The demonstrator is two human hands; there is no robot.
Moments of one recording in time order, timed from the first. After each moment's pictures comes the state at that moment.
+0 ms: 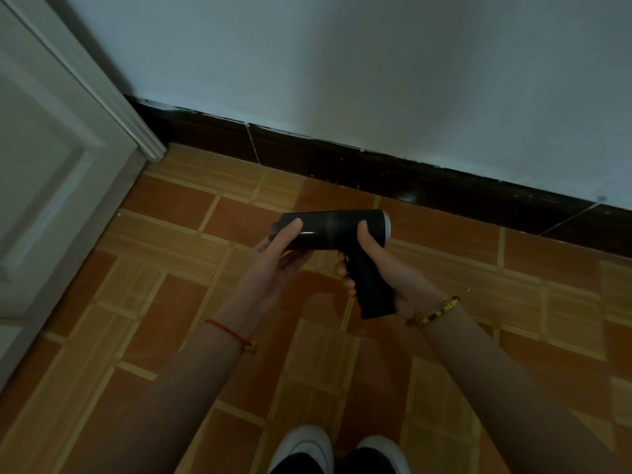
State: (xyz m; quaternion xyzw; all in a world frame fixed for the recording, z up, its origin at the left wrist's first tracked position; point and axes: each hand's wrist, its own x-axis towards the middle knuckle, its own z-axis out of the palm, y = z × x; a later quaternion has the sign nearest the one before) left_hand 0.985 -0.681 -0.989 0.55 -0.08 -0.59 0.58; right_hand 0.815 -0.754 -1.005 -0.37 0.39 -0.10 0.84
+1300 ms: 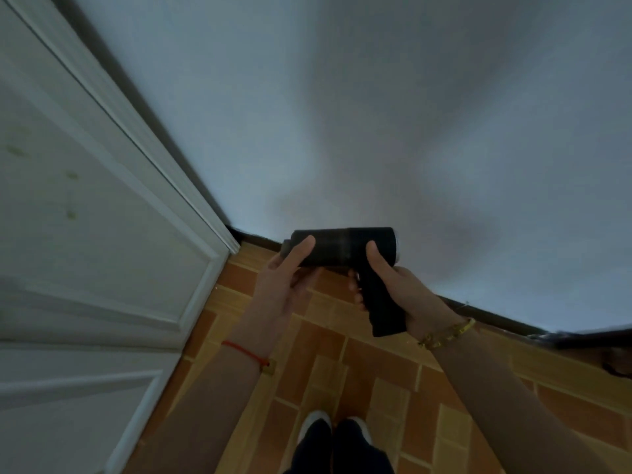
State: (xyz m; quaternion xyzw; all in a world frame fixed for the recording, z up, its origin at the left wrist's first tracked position) left_hand 0.991 -0.701 -0.517 0.54 -0.05 -0.56 0.62; right_hand 0.827 -0.773 -0.524 -0.42 0.46 -0.14 0.77
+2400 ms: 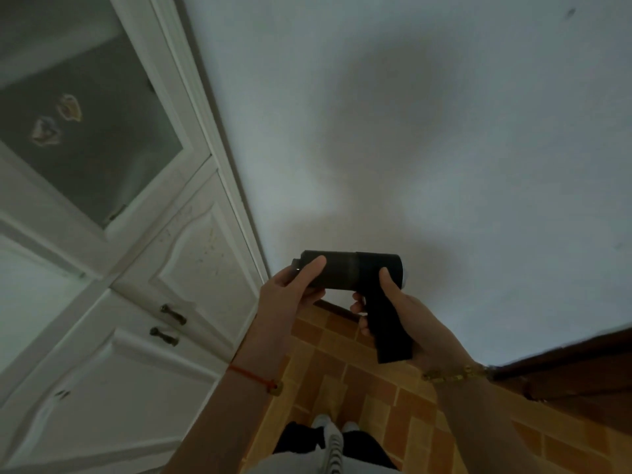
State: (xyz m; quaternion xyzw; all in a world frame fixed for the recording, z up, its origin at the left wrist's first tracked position) left_hand 0.981 -0.554 -0.087 0.62 -0.13 -0.48 0.61; right_hand 0.810 -0.640 -0.115 -0.42 0.42 -0.14 0.79
